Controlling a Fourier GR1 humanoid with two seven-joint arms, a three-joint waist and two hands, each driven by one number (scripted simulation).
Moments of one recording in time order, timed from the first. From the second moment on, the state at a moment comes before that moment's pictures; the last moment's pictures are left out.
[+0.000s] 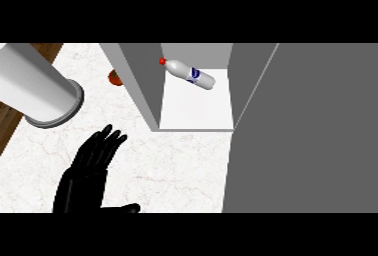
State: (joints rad) left arm 0.08 0.40 -0.49 -1.76 0.68 0.25 -0.54; right arm 0.99 -0.35 0.42 -2.50 -0.01 0.67 -0.27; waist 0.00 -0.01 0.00
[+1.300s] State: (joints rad) left arm 0.37 0.65 -0.26 -1.94 0.89 -0.03 -0.54; right arm 0.84 -0.37 0.60 -2.49 0.00 0.47 -0.14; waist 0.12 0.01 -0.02
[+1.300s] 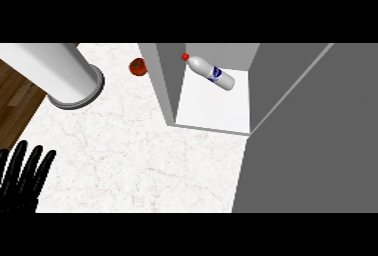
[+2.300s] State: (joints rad) left arm 0.37 0.75 -0.20 -1.94 0.94 -0.16 -0.51; right arm 0.46 -0.42 0.57 -2.48 -0.01 0.48 0.02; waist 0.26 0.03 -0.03
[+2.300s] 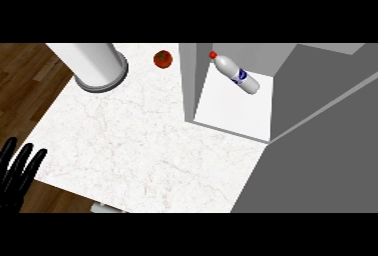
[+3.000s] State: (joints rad) left arm 0.35 0.77 -0.17 -1.92 0.97 -0.19 -0.50; right arm 0.26 -0.42 0.59 -2.46 -0.04 0.54 0.16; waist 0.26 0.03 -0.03
